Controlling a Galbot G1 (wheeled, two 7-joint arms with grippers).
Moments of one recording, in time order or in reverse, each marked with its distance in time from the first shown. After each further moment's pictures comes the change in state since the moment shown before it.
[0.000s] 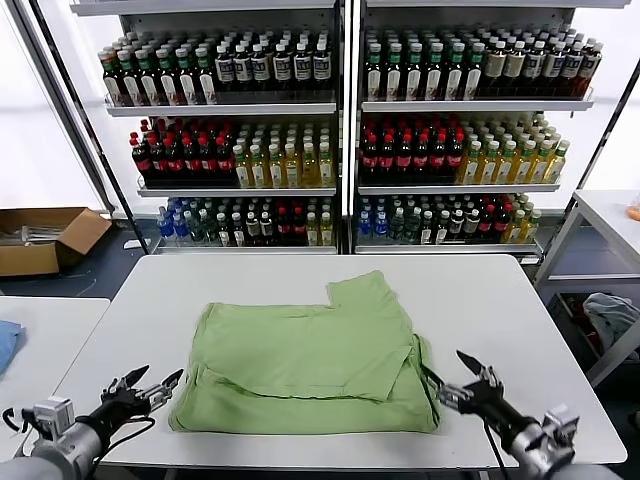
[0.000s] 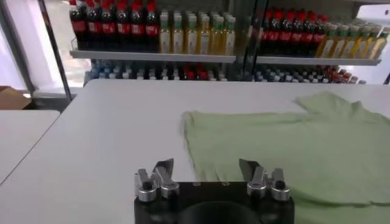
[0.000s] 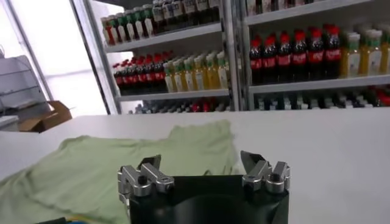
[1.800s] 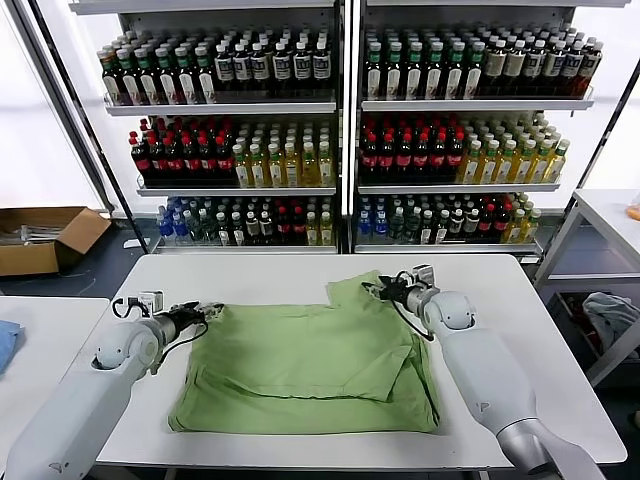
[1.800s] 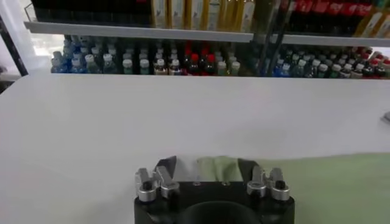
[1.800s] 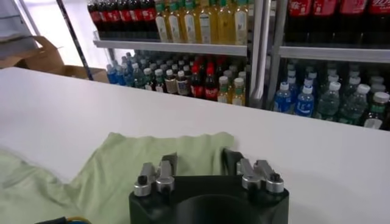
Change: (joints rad) left arm -0.826 0.016 0.658 0.702 -0.078 -0.003 -0.072; right arm 0.853 0.280 -0.444 -0.961 -0.275 -0.092 -0.131
